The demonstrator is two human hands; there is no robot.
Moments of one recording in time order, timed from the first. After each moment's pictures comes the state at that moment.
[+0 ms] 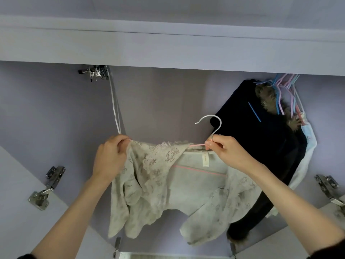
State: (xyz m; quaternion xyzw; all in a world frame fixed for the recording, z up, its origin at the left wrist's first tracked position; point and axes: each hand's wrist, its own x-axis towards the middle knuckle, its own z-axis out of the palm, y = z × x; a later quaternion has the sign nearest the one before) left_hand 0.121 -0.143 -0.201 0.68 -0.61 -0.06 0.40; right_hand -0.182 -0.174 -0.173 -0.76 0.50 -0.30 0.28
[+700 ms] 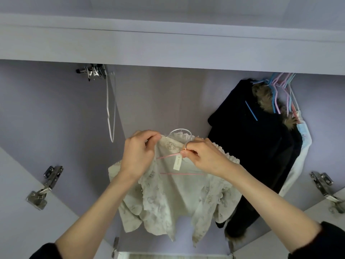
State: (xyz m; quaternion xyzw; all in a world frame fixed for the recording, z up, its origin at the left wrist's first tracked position) left_hand 0.055 -0.136 -0.174 0.59 -0.65 -0.09 0.48; right_hand -0.138 -0.161 -0.177 -0.87 0.41 -0.23 0.13
